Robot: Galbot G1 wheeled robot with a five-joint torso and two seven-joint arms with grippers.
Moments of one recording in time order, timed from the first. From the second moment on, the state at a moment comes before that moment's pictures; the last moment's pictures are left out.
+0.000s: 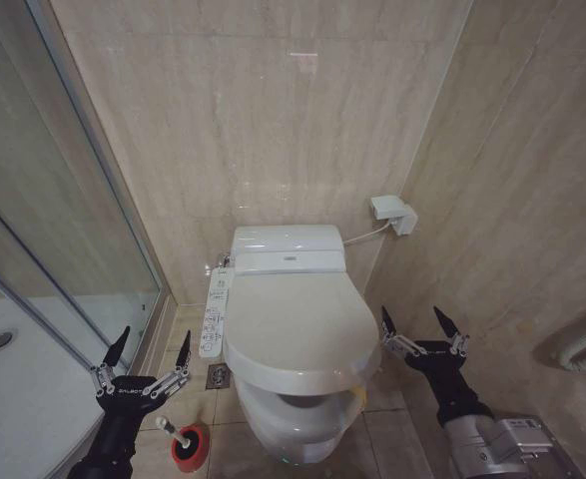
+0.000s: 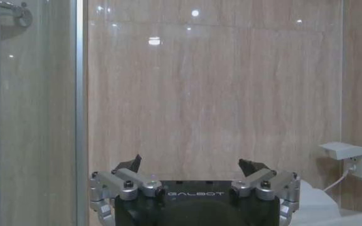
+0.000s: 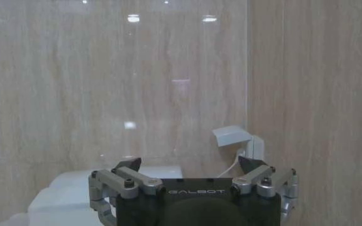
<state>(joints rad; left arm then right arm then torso) 1.96 -1.34 -0.64 -2.50 -0.20 -0.18 -0.04 -1.77 1.45 0.63 2.50 0.20 -0.11 0.07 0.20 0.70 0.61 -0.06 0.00</state>
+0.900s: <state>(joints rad) 1.96 -1.34 -0.64 -2.50 -0.20 -0.18 -0.04 -1.77 1.45 0.62 2.50 0.20 -0.10 0.07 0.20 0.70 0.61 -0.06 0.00</state>
